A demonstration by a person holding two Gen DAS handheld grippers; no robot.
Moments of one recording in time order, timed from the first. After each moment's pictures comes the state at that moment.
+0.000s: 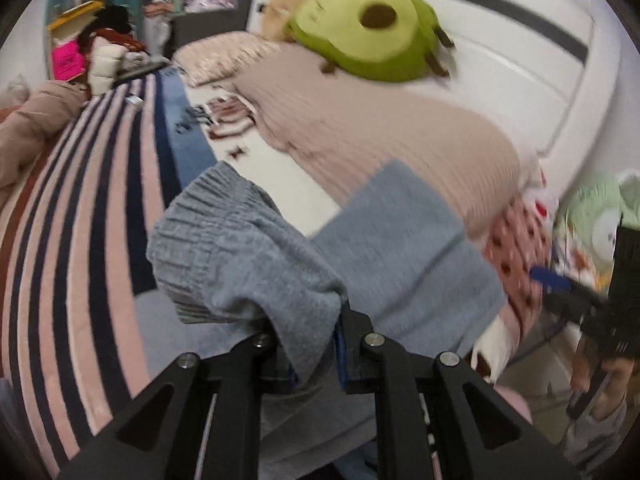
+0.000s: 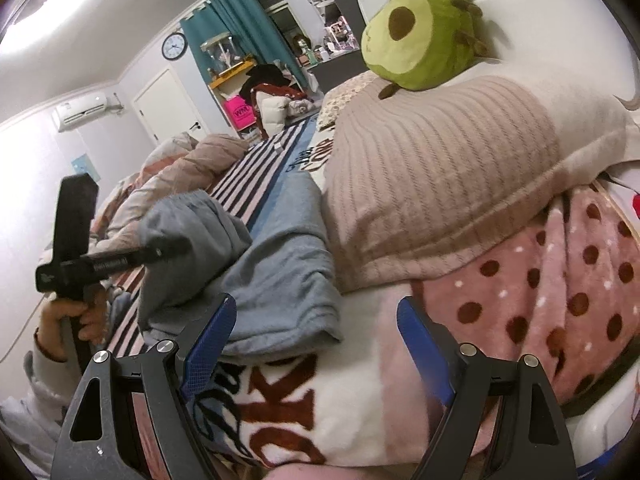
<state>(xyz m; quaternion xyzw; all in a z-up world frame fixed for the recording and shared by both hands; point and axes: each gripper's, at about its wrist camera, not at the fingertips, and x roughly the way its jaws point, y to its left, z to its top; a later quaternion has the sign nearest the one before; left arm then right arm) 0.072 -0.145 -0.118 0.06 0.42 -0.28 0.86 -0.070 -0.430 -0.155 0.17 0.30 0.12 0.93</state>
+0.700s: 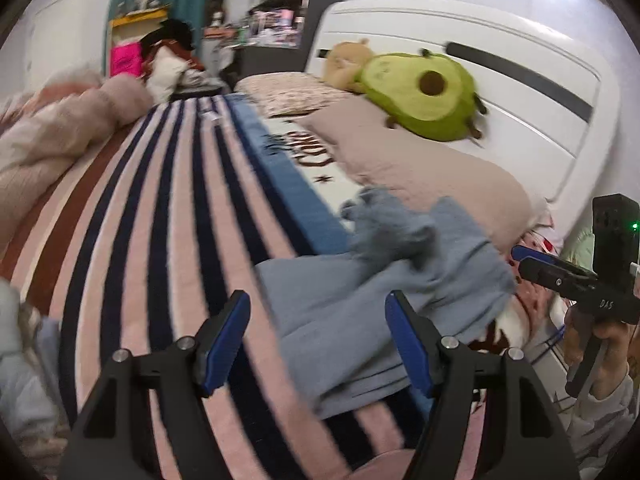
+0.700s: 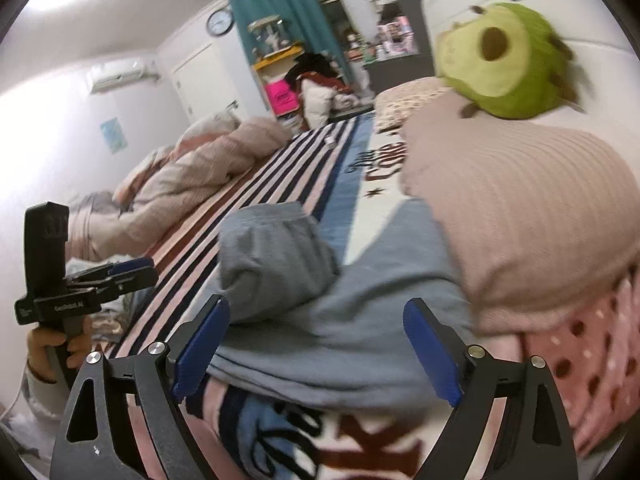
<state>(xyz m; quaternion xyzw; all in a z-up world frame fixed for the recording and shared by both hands) 0.020 0.005 -0.093 -0.02 0.35 -0.21 0.91 -0.017 -0.312 -0.115 0.09 0.31 0.19 0.93</state>
